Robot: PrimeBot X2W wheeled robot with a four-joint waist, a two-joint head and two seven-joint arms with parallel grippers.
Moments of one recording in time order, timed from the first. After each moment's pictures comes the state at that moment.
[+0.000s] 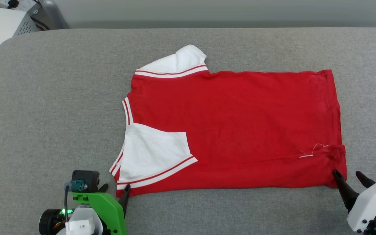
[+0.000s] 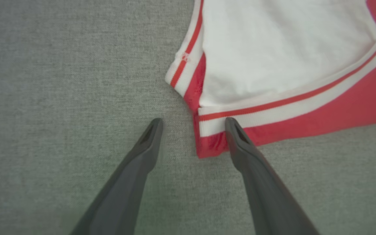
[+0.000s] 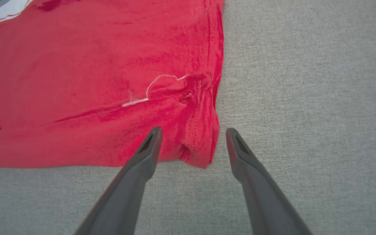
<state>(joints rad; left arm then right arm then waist) -0.11 0.51 -0.54 0.09 -0.72 0.26 0.21 0.09 -0.17 -0.16 -0.17 0.39 0.13 0.52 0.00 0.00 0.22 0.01</state>
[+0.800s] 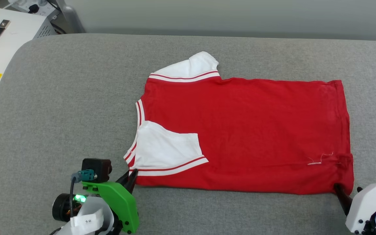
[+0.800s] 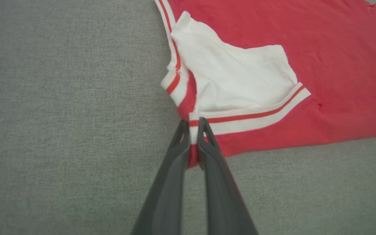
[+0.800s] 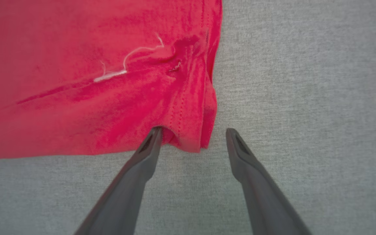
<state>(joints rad) -0.15 0.49 -0.56 0.01 -0.73 0.22 0.20 0.05 -0.12 -0.22 -0.06 0.29 0.13 0.64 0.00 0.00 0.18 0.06</state>
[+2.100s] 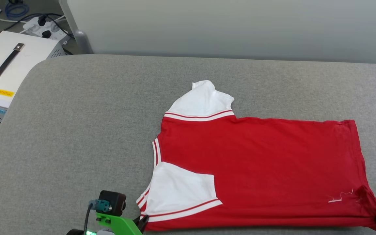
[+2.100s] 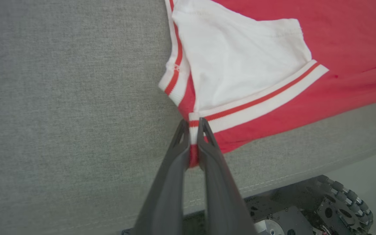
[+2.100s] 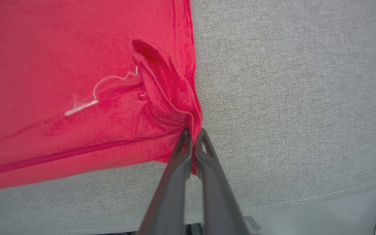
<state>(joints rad) -0.03 0.53 -0.65 -0.06 -0.77 0.25 0.33 0.13 -0.11 -0.38 -0.11 0.22 0.13 0.81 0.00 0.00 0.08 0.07</state>
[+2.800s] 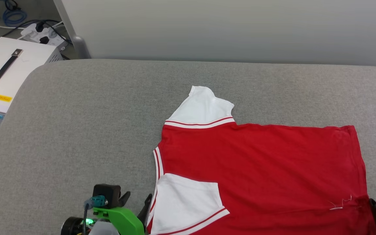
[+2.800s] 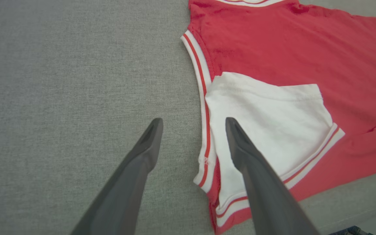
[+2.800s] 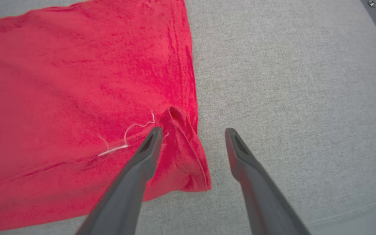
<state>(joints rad) -0.07 0.48 -0.64 0.05 -0.71 0.24 0.14 0.14 -0.15 -0.35 -0.09 0.24 0.13 0.64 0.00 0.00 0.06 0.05</state>
